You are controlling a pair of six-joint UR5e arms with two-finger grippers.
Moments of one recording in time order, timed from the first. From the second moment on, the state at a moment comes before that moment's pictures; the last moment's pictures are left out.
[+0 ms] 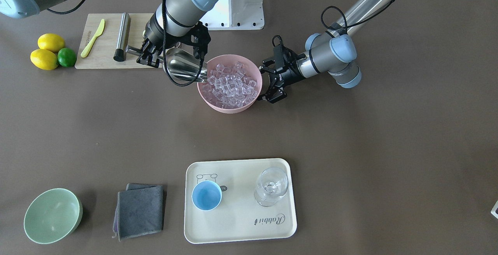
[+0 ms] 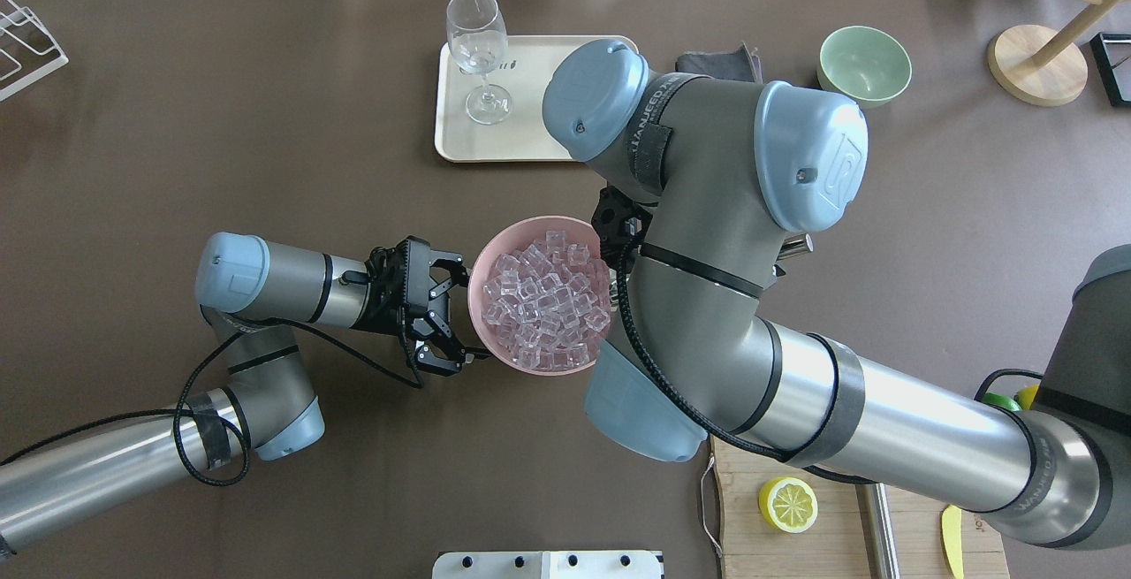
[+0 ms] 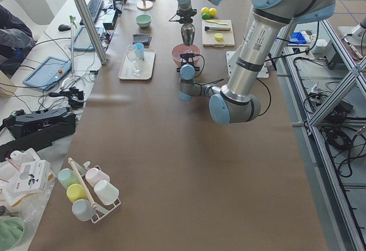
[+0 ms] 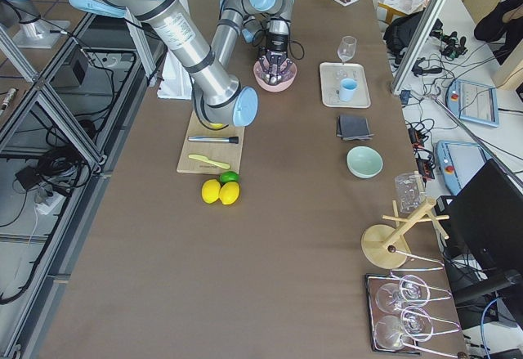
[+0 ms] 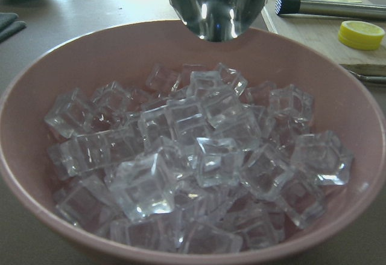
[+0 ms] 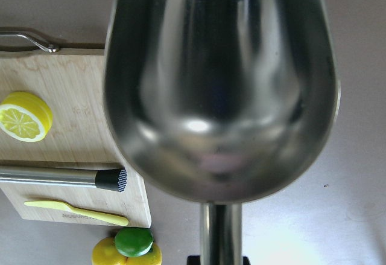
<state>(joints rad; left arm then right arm) -0.51 -2.10 -1.19 -3.13 -2.05 -0.11 0.56 -0.69 1.80 -2.63 1.69 -0.60</state>
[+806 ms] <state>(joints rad) -0.51 -2.11 -1.18 -3.13 -2.05 -0.11 0.52 -0.59 1.62 -2.63 1.69 -0.51</state>
